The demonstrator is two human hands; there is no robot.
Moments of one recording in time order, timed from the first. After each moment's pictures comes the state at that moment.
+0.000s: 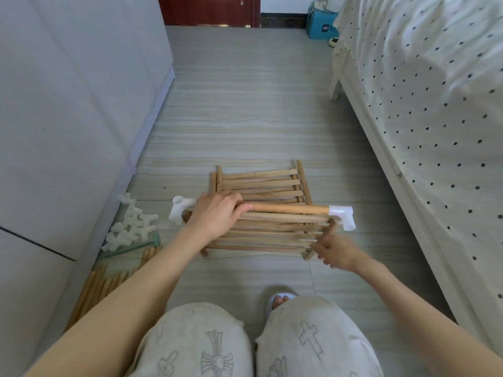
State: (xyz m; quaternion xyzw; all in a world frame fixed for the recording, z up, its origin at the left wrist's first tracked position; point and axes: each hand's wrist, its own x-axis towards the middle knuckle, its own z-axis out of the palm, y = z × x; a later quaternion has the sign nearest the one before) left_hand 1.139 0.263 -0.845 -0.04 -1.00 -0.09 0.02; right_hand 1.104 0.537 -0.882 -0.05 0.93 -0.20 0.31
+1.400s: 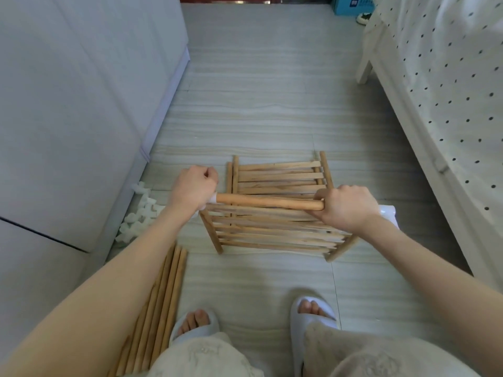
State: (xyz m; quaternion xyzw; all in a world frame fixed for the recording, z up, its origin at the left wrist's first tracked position) left_hand 1.115 0.189 -0.850 0.26 -0.91 -0.33 0.05; right_hand 1.048 0.470 -0.847 -0.30 0.95 0.02 0.04
